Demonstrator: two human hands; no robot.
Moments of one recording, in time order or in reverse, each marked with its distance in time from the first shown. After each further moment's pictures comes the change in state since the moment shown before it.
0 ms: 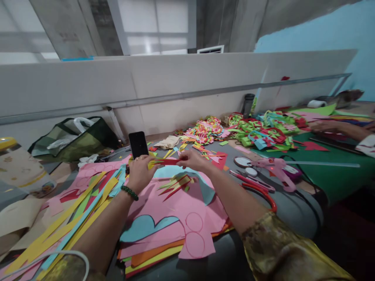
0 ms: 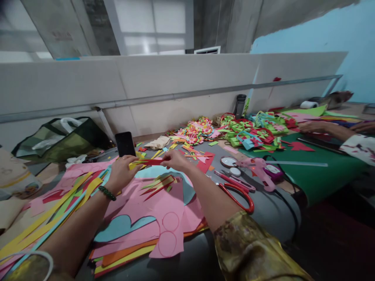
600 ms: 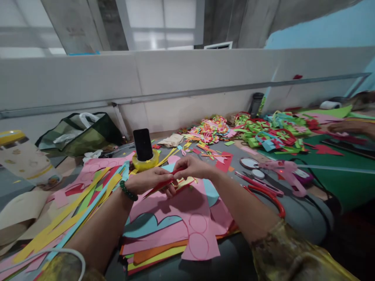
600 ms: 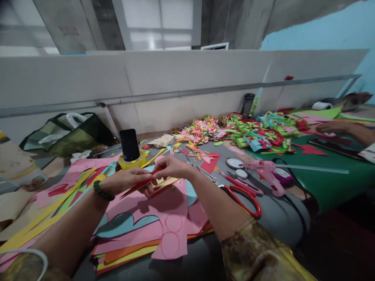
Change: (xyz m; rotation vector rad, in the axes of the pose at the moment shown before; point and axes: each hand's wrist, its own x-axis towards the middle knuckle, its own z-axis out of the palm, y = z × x) left_hand -0.012 0.016 -0.029 -1.131 -0.963 -0.107; right_hand -0.023 -0.044 0.002 0.454 -0.388 -0.120
